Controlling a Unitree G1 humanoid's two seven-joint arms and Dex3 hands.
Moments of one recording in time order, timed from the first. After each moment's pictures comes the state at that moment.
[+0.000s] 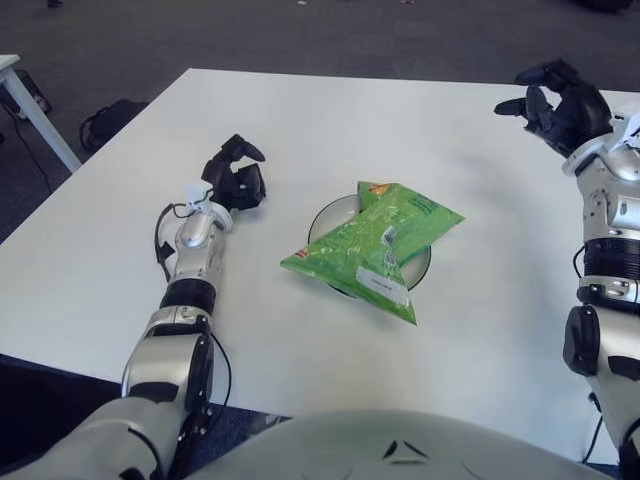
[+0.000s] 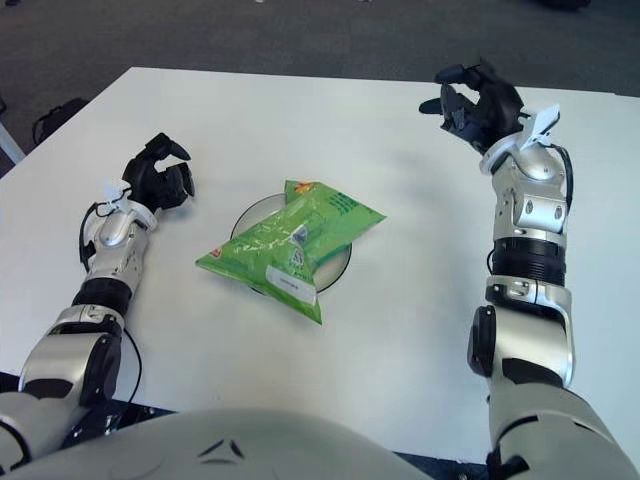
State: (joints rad) left arm -0.48 0.19 0.14 0.81 -0.23 -0.53 -0.30; right arm -0.63 -0.52 -0.29 0.36 0.23 0.16 0.31
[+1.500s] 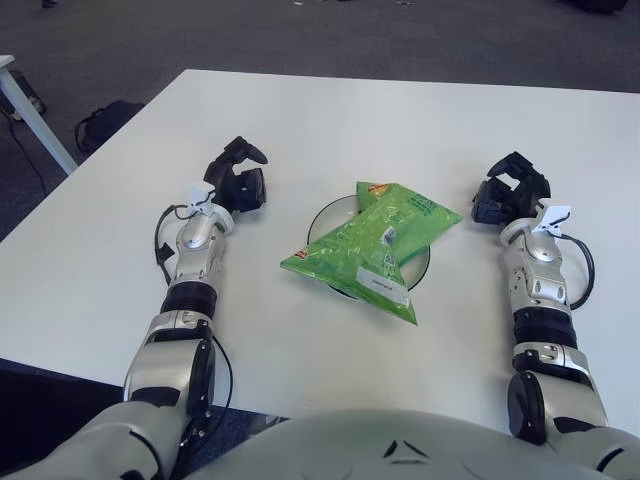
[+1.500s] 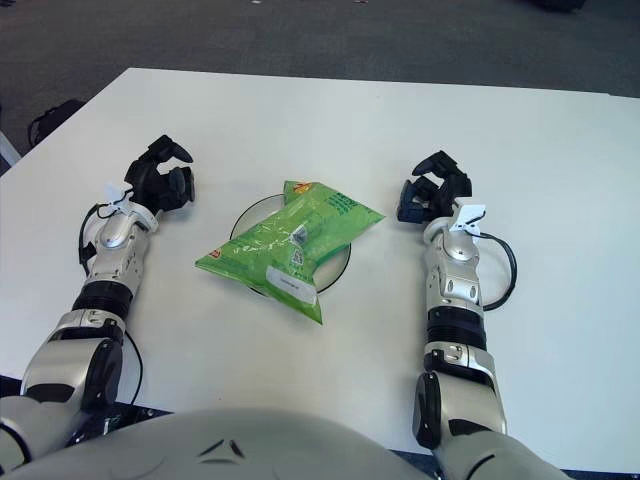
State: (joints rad) left arm -0.46 0.17 0.15 0.76 -0.19 -0.49 -0.31; right arm -0.33 -0.20 -0.29 0.39 0.11 -0.18 -0.02
